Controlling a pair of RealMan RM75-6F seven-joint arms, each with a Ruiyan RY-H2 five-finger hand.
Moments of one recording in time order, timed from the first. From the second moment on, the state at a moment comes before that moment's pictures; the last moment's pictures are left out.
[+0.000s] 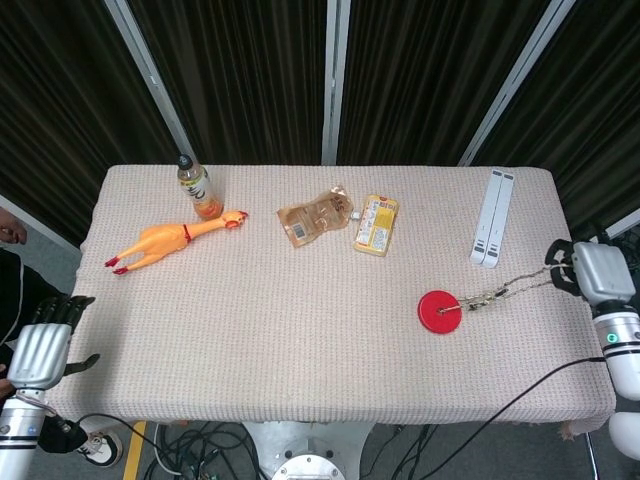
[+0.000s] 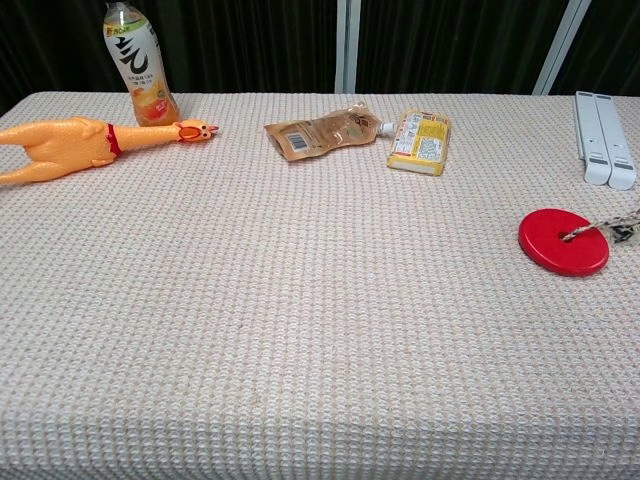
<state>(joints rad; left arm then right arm) -0.11 -1.25 -0.03 -1.48 1.46 1.42 0.12 0.47 -1.08 0.14 -1.35 -1.22 1.05 0.21</state>
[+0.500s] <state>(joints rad) -0.10 -1.26 -0.04 -1.46 1.45 1.43 0.11 0.67 -1.14 0.23 -1.67 -1.35 0.99 0.07</state>
